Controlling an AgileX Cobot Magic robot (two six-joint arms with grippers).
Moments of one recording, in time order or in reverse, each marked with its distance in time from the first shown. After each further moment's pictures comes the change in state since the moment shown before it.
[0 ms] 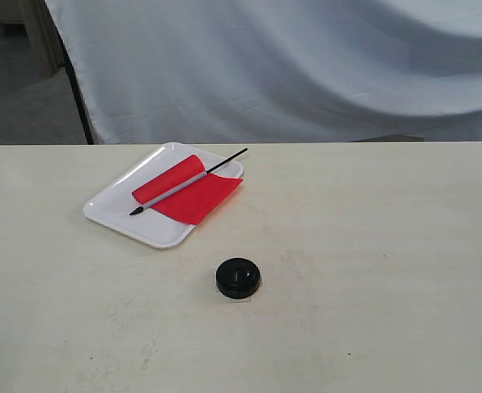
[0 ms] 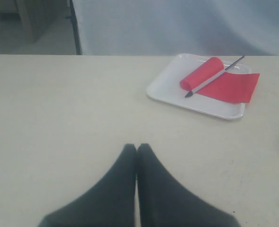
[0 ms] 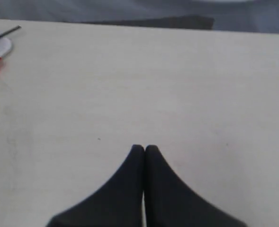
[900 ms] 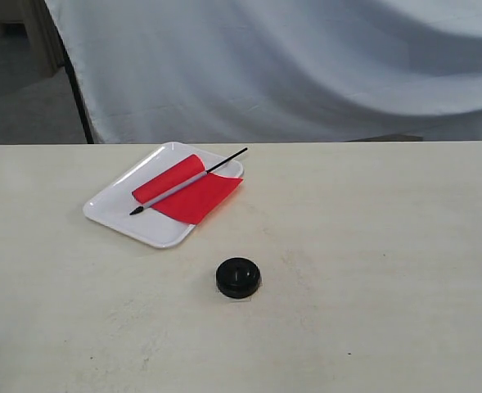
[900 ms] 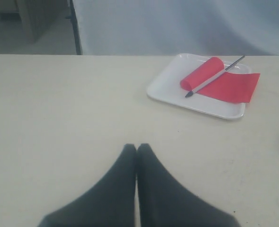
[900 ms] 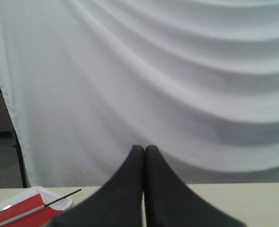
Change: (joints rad) left arm 0.000 0.000 0.000 0.000 0.001 0.000; right arm 0.039 -0.791 0.391 0.086 -0.325 0.070
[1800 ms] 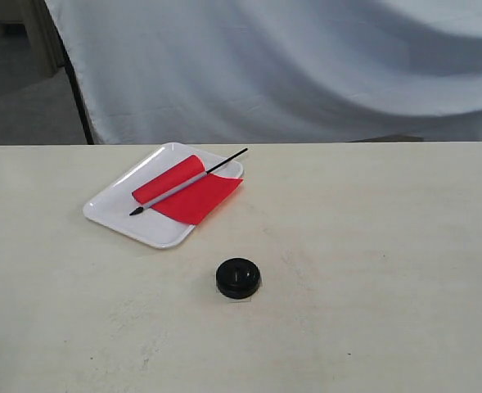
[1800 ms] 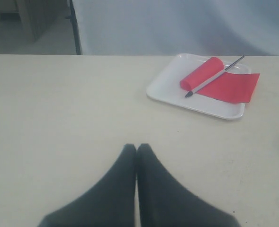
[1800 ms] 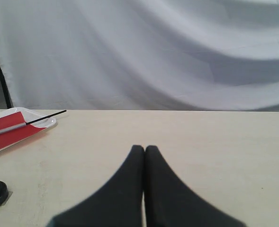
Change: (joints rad) left arm 0.000 0.000 0.000 0.000 0.000 0.000; right arm 0.000 0.000 0.302 -0.011 -0.095 -0.050
